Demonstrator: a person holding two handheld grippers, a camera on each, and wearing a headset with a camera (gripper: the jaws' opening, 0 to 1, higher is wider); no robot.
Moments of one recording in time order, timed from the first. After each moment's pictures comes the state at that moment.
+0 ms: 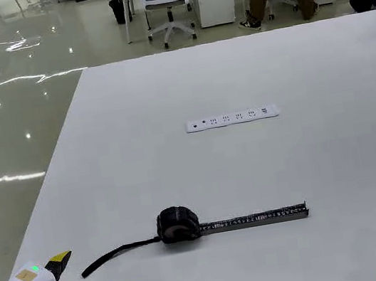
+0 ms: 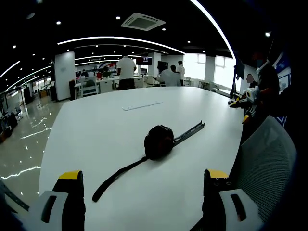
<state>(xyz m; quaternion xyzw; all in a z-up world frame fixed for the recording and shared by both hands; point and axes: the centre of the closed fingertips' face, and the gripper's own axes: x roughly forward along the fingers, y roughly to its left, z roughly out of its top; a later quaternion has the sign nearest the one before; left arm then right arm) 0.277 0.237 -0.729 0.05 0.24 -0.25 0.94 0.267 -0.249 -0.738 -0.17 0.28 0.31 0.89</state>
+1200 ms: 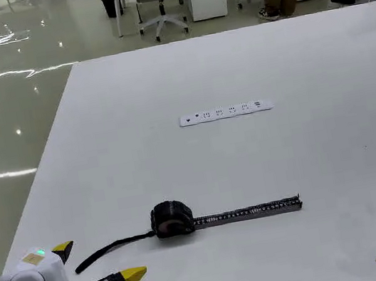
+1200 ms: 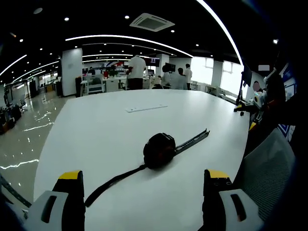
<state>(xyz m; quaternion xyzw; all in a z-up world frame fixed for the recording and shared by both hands) 0.301 0.224 -0.728 0.02 0.24 -0.22 0.94 0.282 -0.238 -0.716 -0.24 0.27 0.35 0.86</state>
